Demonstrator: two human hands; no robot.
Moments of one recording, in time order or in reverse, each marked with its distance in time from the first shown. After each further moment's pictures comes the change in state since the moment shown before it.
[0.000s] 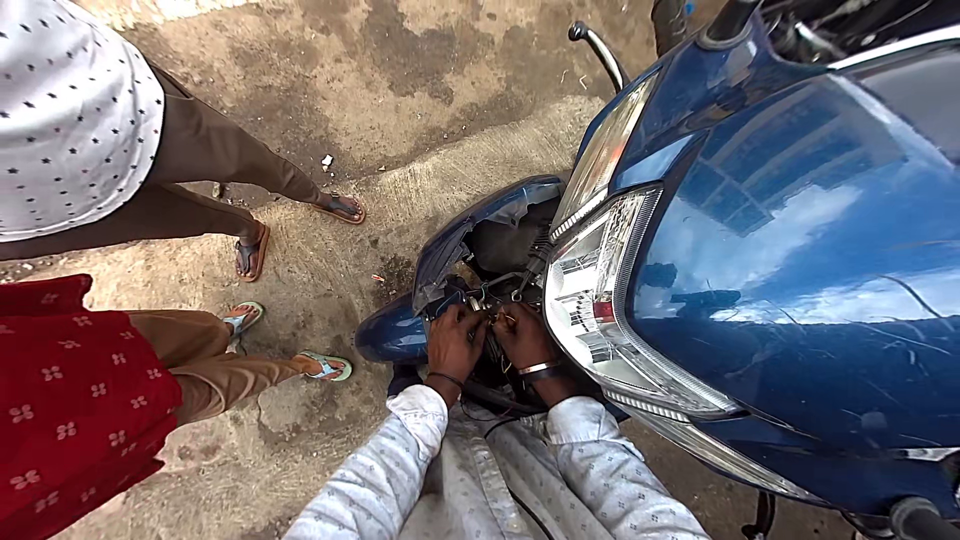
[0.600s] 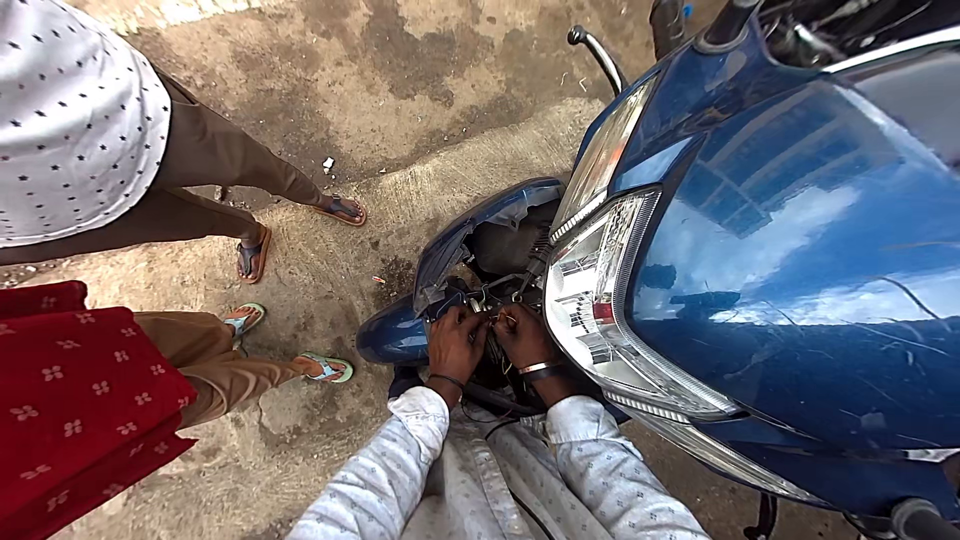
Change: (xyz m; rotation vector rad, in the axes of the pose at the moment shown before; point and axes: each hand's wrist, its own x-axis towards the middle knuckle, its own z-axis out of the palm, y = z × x) left_hand 0.000 0.001 -0.001 0.031 -0.014 -0.007; right_hand 0.002 -0.006 -0.004 -0.016 -0.038 0.046
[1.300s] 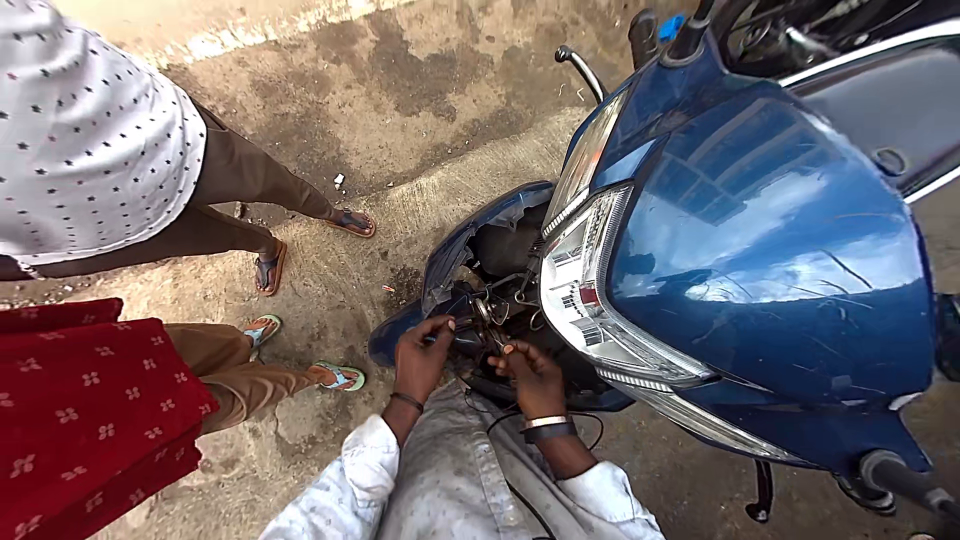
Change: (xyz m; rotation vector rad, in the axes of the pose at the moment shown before) left_hand -0.026 0.006 -0.100 -0.510 -0.058 -0.335; right_hand -0.087 -0.034 -0.004 0.778 0.126 0.380
